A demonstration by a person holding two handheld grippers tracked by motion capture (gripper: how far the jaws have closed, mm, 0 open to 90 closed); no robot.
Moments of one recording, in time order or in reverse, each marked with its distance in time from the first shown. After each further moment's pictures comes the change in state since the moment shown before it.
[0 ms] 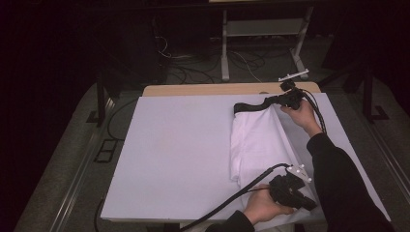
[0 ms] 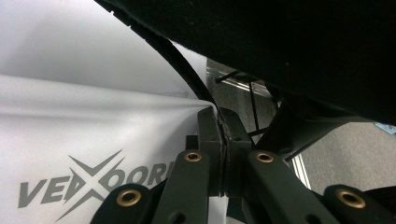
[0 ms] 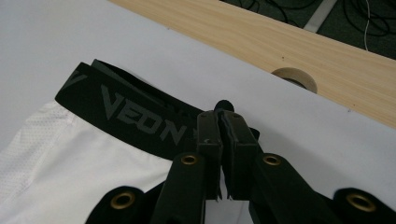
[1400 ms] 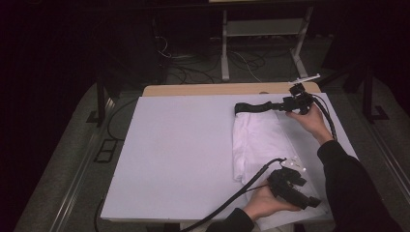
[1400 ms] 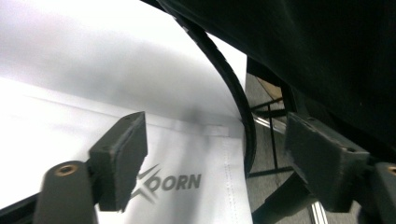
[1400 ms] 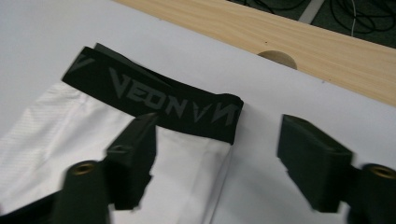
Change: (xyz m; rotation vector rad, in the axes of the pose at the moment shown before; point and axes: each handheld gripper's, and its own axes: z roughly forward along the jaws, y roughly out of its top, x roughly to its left) left arm 0.017 -0.003 -0.006 -0.156 0.108 -0.083; right arm -0.003 -0.023 -0.026 -0.028 -0.012 0.033
